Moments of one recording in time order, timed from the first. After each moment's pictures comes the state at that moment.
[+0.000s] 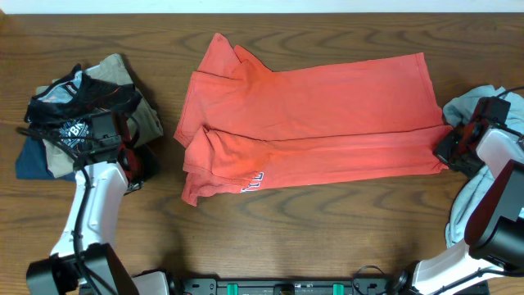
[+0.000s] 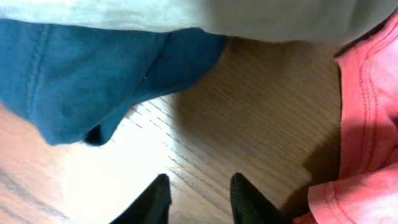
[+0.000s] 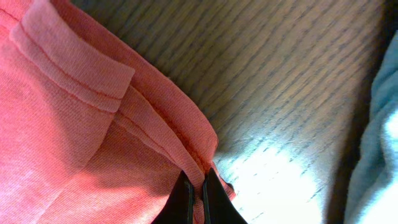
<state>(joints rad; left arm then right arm) 0.23 1.43 0.83 -0.69 -0.02 -0.35 -0.44 1.83 1.04 -0.56 0.07 0.33</state>
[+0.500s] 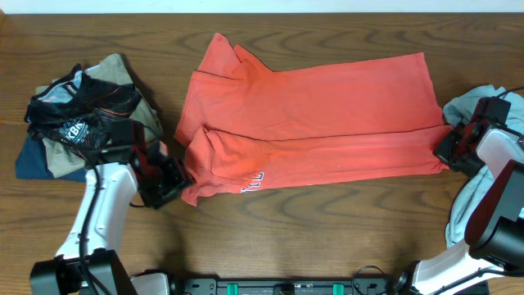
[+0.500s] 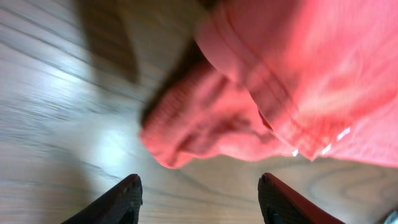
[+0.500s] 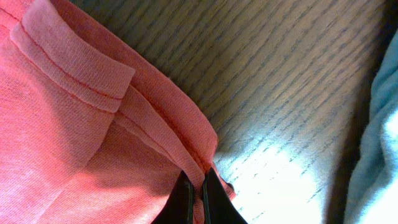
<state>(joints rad) 0.13 1.41 0.80 -0.92 0.39 -0.36 -0.44 1.83 1.04 -0.56 0.07 0.33</state>
